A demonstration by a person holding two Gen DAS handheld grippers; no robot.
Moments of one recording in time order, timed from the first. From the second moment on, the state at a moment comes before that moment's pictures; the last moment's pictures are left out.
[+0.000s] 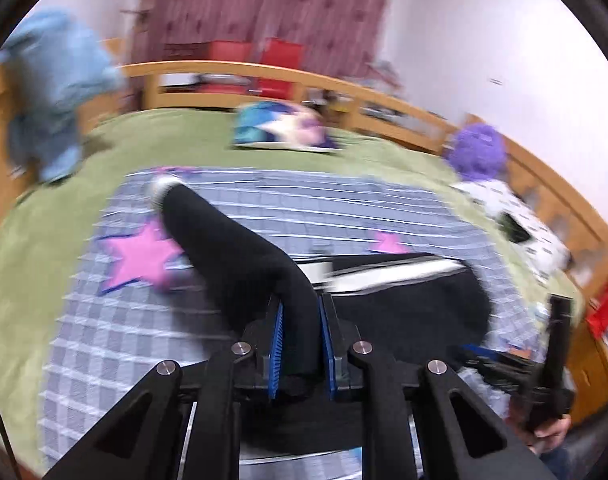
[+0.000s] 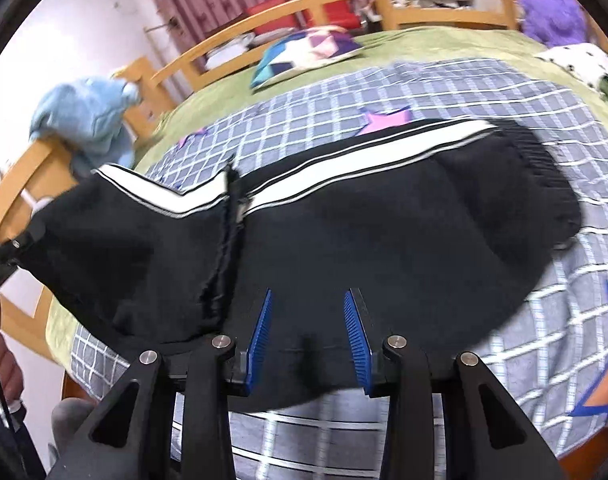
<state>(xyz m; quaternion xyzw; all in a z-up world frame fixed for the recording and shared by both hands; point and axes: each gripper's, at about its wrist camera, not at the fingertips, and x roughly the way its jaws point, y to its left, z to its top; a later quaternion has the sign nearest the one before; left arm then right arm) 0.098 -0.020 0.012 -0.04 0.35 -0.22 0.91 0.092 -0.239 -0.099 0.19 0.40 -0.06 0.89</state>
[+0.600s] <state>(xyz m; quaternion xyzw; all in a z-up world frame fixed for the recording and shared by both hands) 0.102 -0.086 -0.070 -0.06 0.45 -0.31 0.84 0.089 -0.264 -0.113 0.26 0.40 -0.03 0.88</state>
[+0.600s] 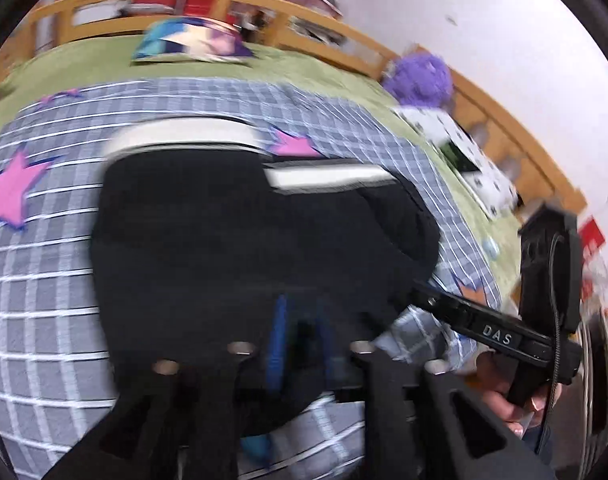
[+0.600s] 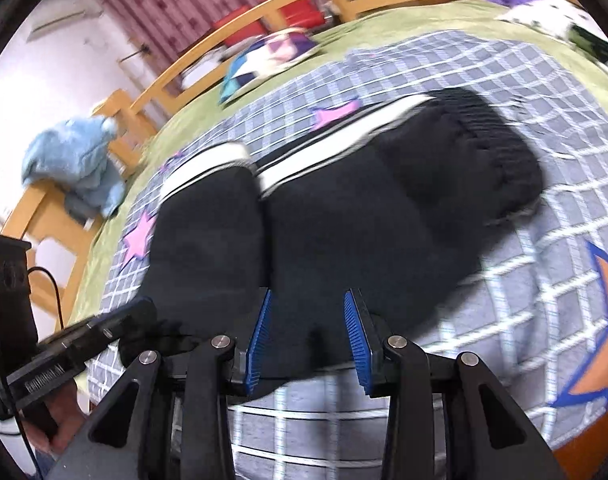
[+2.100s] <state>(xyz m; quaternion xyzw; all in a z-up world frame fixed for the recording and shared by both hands) 0.097 -0.137 -0.068 -0.03 0.44 -0.33 0.83 0.071 -0.396 -0.081 0.10 0.39 -0.17 0.90</state>
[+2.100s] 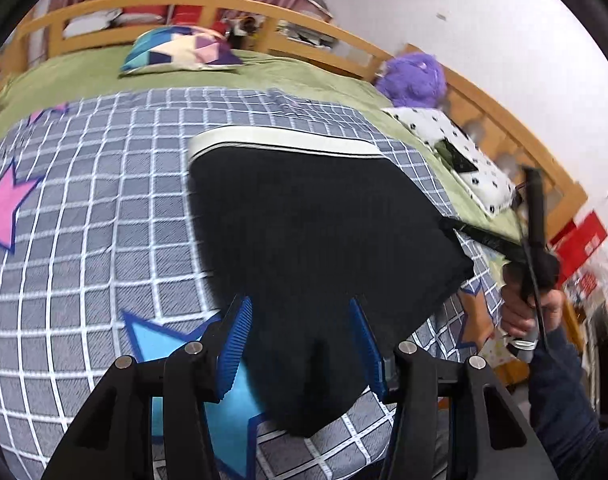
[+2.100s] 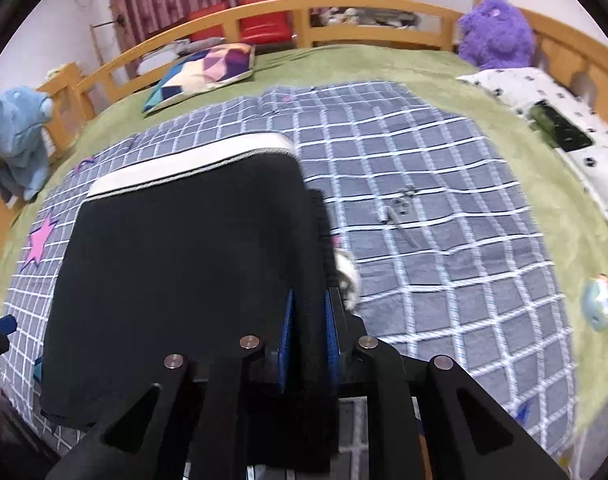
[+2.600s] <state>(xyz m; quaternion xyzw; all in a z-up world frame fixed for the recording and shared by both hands) 0.086 -0.157 -0.110 0.00 0.47 -0.31 0.83 0.054 -0.366 -0.112 0.06 0.45 -0.10 0.89</state>
